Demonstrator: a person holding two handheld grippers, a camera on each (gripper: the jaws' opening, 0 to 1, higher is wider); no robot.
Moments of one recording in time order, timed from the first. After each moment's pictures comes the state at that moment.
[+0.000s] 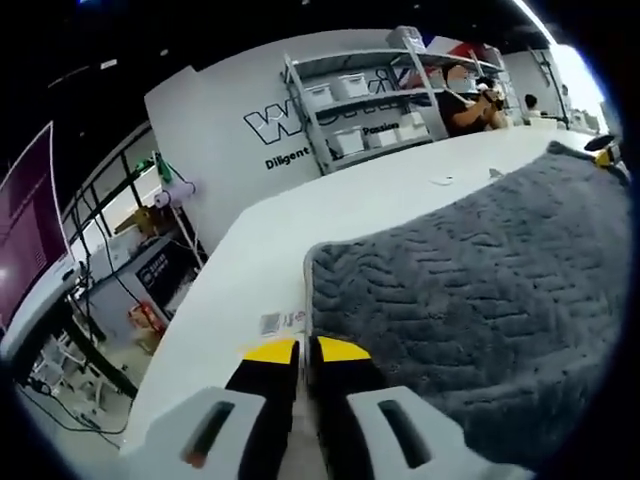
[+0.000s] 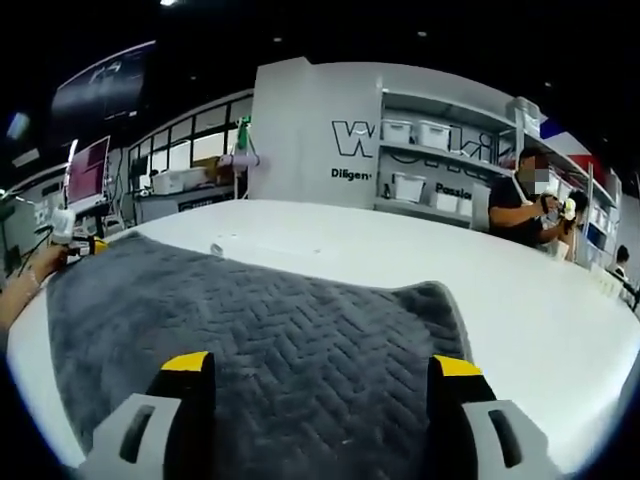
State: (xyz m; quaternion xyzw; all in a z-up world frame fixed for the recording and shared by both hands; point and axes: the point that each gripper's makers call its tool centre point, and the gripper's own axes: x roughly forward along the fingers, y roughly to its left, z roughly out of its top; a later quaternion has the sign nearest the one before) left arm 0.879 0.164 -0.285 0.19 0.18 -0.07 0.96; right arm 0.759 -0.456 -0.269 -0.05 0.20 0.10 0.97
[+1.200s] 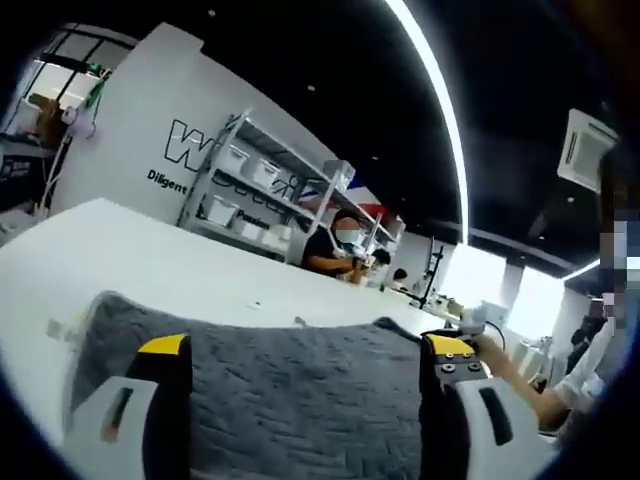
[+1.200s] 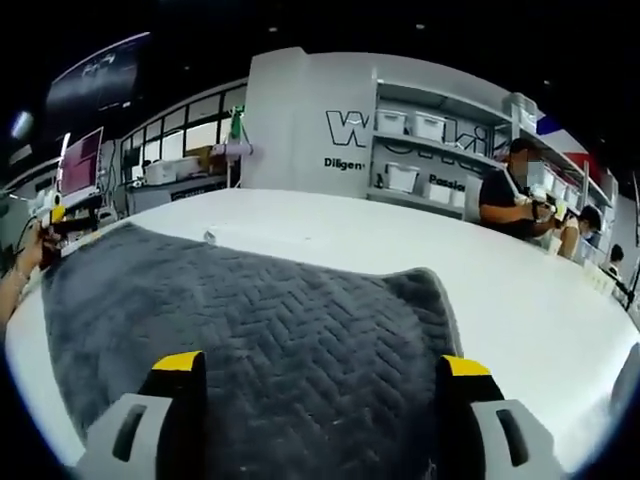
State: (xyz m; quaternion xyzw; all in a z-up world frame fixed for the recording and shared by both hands) left arm 0.813 0.017 -0.204 -0.18 0.07 -0.41 0.89; right arm 0.742 -0.465 -0.267 -0.05 0.21 0.07 0.97
